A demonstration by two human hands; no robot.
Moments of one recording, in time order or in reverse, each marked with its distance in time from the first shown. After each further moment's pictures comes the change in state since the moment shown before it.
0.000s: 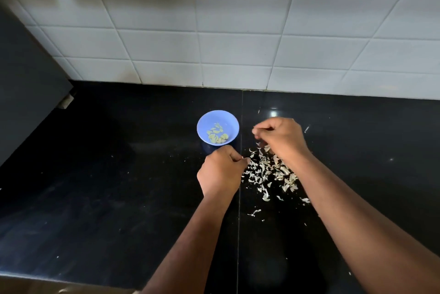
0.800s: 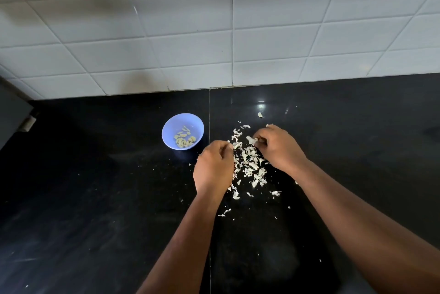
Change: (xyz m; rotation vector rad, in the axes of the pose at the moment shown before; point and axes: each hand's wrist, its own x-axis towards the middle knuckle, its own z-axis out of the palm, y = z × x) left_hand -0.003 0.041 0.049 -0.095 -0.010 0.101; right_hand 0.013 0.092 -0.061 -0.556 -0.060 -0.239
